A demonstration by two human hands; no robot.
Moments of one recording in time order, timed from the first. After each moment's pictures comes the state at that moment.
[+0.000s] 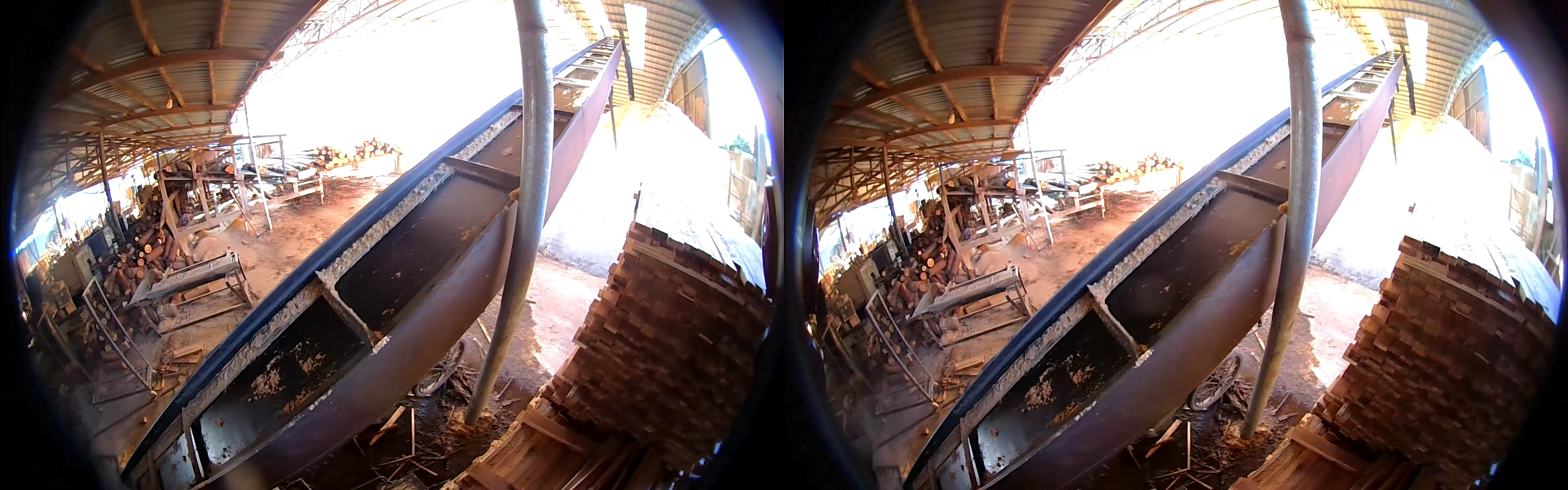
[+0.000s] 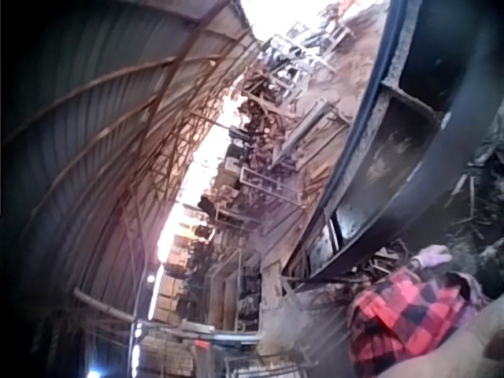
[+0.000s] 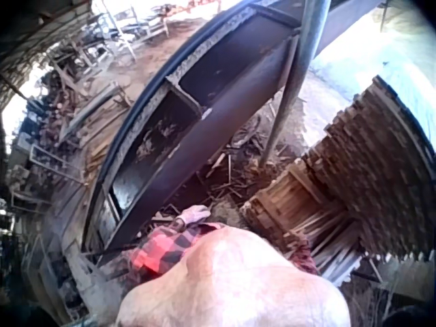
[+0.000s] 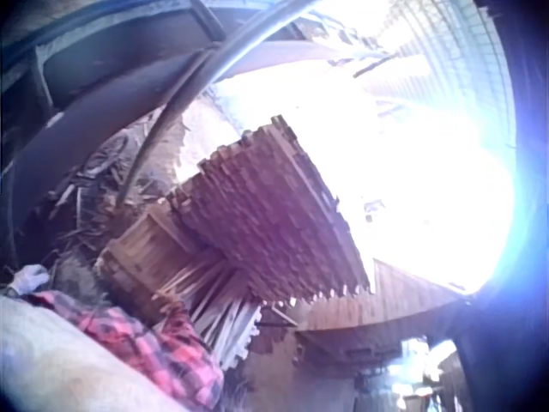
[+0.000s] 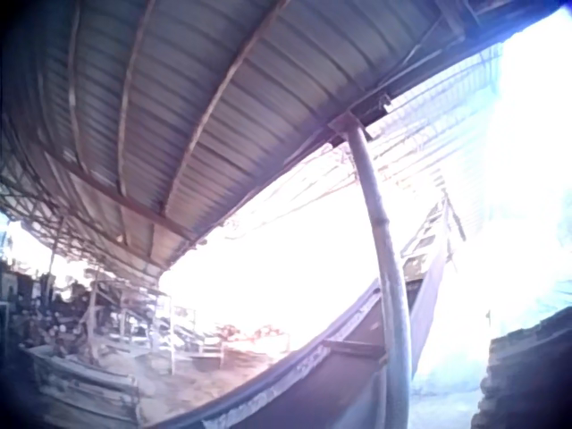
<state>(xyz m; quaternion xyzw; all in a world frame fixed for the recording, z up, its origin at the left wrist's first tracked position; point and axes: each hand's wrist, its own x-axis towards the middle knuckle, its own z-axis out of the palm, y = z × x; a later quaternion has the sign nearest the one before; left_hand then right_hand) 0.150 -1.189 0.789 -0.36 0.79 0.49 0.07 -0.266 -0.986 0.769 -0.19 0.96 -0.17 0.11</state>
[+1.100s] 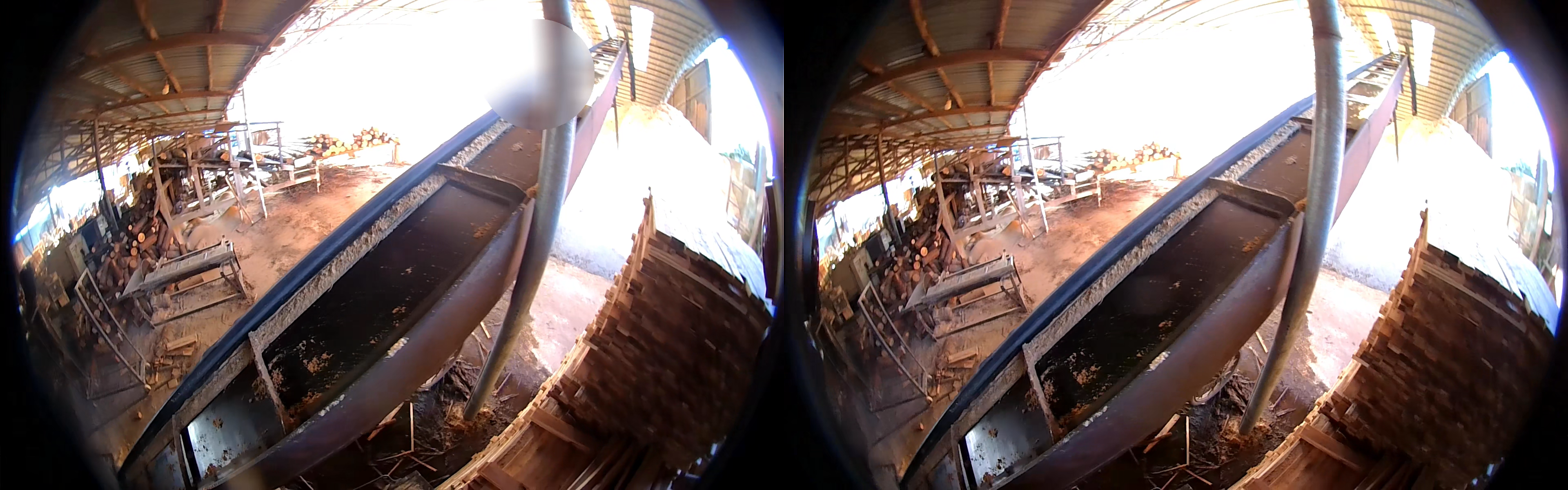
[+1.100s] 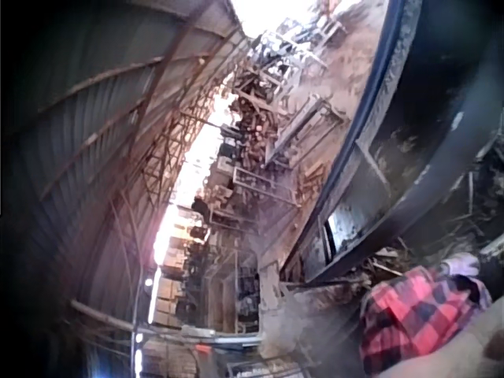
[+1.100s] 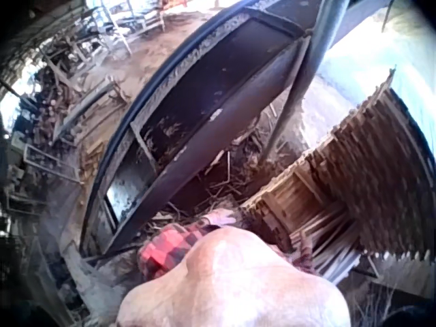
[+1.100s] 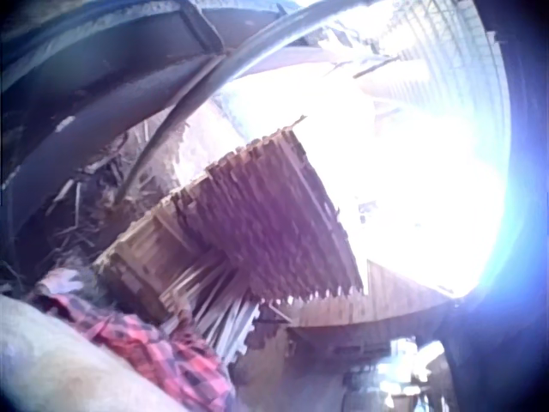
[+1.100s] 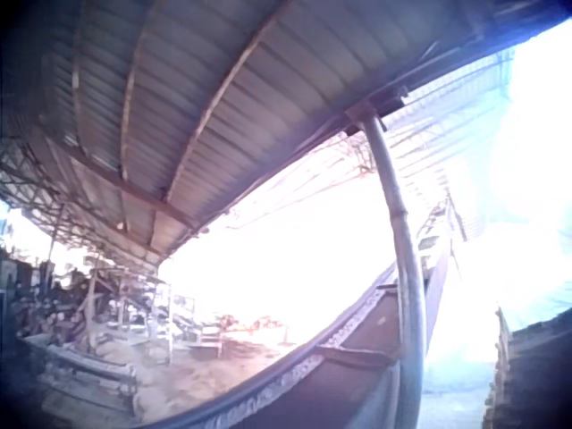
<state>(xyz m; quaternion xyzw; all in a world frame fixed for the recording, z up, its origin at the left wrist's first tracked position) 0.086 -1.195 0.729 -0.11 0.88 0.45 0.08 -0.250 -1.031 0.786 -0.21 0.96 -0.17 0.11</state>
